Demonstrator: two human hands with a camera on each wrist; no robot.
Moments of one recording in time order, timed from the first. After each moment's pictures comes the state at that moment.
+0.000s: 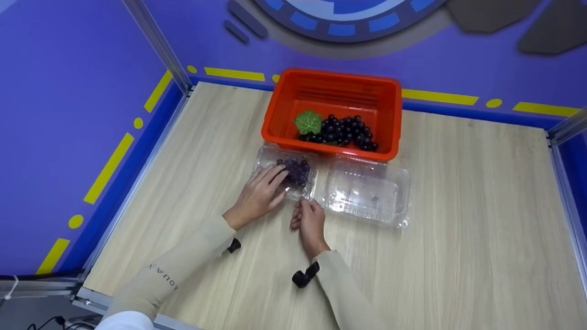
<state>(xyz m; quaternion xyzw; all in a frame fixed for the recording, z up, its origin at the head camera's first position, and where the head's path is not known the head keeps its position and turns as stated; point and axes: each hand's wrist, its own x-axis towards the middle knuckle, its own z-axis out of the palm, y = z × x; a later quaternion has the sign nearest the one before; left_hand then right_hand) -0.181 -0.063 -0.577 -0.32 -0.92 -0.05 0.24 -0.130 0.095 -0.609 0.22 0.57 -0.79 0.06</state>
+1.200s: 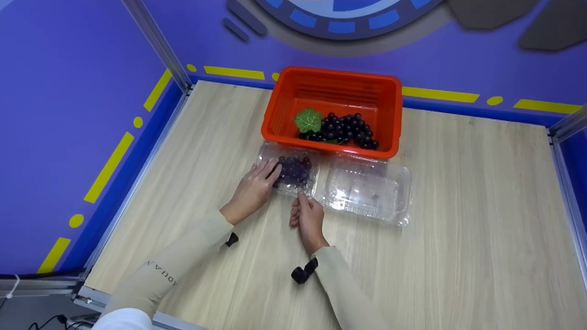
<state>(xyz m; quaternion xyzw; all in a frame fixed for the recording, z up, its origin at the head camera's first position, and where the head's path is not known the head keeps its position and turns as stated) -0.187 -0.069 -0.570 -0.28 -0.93 0.03 0.22 -0.132 0.093 -0.606 0.21 0.57 -0.79 0.09</state>
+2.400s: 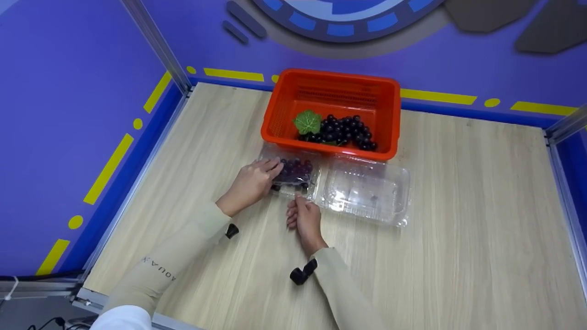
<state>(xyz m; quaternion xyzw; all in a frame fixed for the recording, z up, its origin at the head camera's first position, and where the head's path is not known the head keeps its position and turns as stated) -0.200 -0.068 -0.540 -0.33 -0.93 0.02 0.19 -0.133 0.092 -0.609 0.20 0.60 -0.77 0.11</state>
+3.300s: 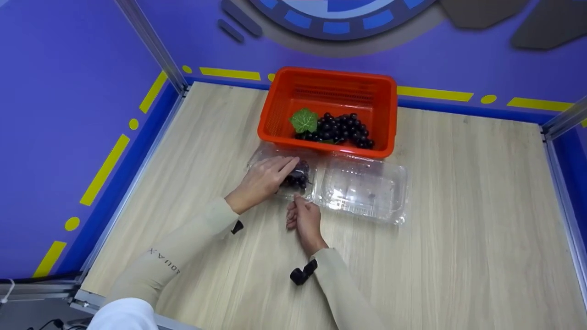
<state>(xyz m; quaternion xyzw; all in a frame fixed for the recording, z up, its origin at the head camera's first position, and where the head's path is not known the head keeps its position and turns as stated) -0.204 -0.040 -0.531 -0.39 -0.89 0.03 0.23 -0.129 0.096 -0.612 0.20 0.59 -0.77 0.09</state>
